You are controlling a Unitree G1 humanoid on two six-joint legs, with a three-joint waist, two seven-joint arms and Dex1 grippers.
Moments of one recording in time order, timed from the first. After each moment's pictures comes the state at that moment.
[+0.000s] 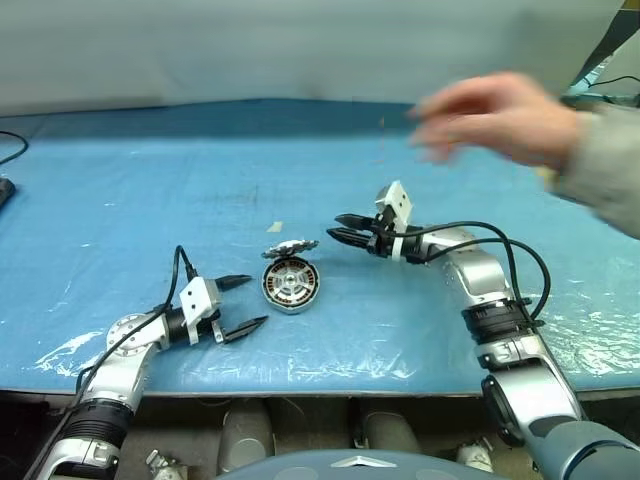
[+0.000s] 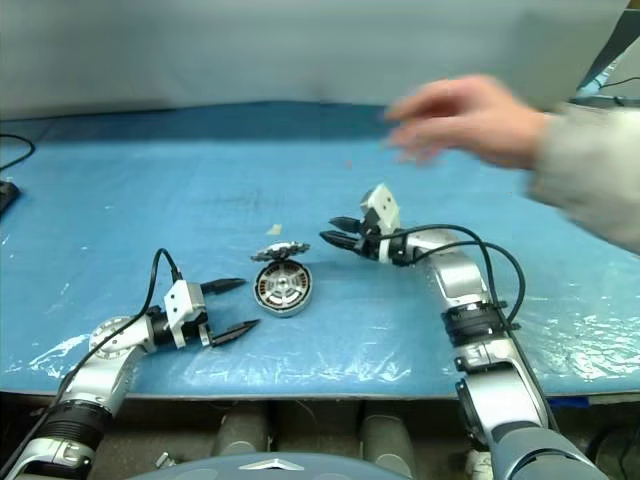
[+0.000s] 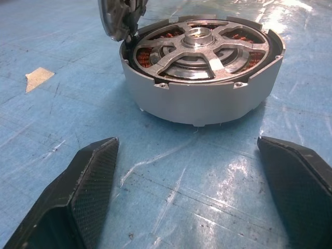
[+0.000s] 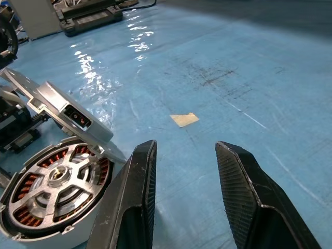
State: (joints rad) left arm -0.09 0.51 -0.04 0.33 -0.25 -0.35 -1.08; right arm -0.63 -0.36 0.12 0.32 0.28 0.35 0.98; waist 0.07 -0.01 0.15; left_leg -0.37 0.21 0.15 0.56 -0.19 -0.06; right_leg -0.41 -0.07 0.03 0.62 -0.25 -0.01
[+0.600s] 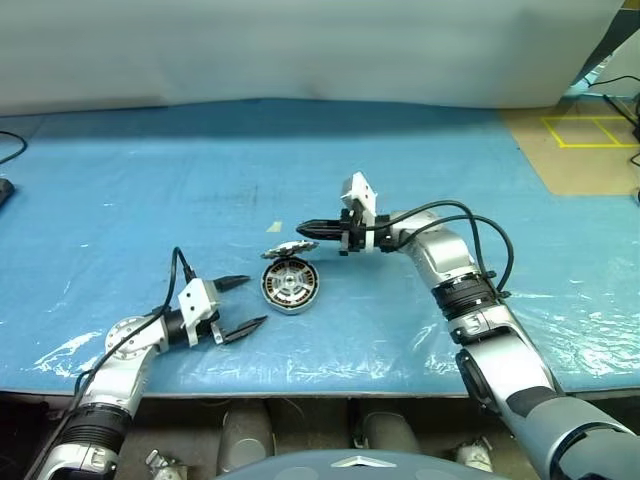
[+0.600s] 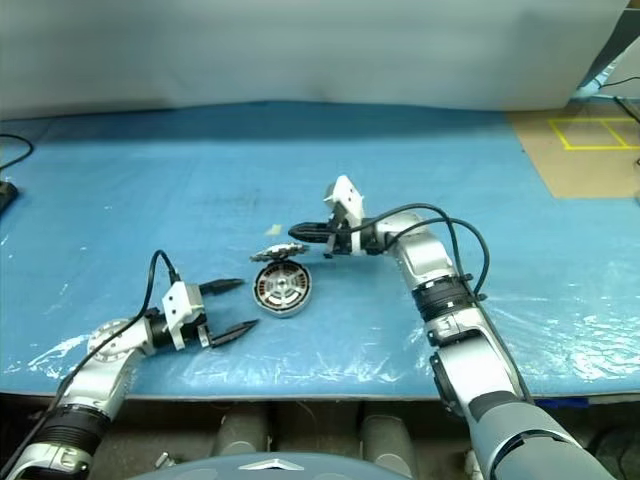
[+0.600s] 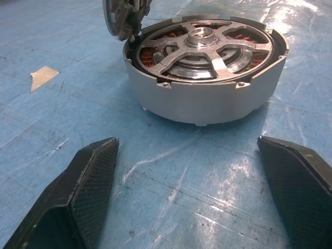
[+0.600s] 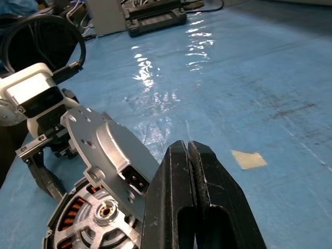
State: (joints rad) left arm -0.06 0.51 -0.04 0.30 -0.25 -0.34 -1.05; right arm -0.76 -0.25 0.21 0.43 0.25 0.33 1.15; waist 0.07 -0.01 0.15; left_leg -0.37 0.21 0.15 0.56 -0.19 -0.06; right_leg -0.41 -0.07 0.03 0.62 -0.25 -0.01
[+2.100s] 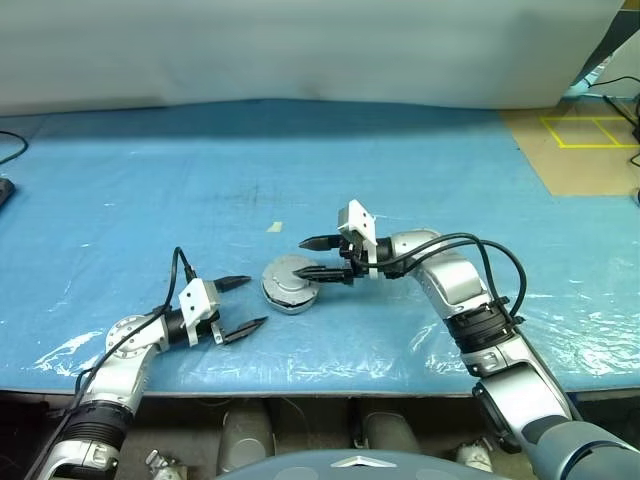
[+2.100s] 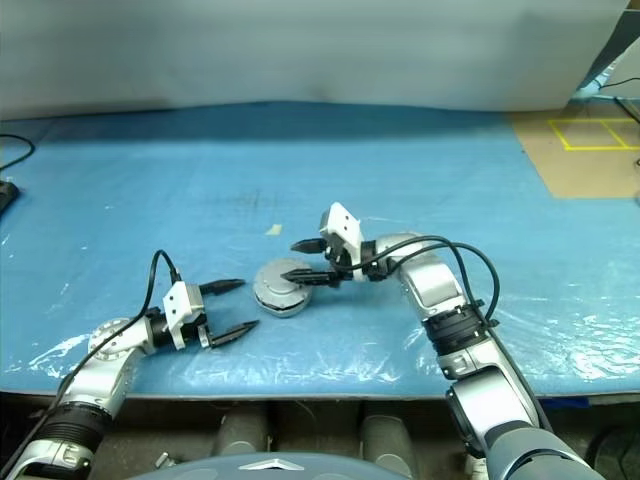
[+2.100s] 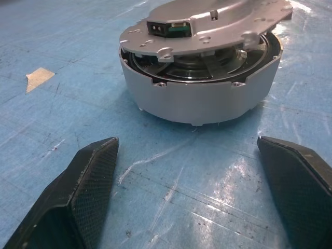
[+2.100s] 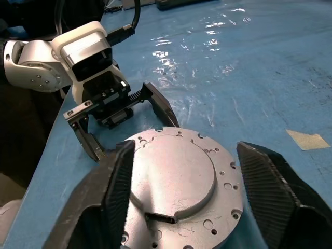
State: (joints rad) left arm -0.08 0.51 -0.04 0.34 -0.25 -0.37 -1.08; right arm -0.58 -0.32 0.28 0.11 0.25 0.45 1.14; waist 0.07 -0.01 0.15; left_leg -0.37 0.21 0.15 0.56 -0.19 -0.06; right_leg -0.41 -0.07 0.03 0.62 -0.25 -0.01
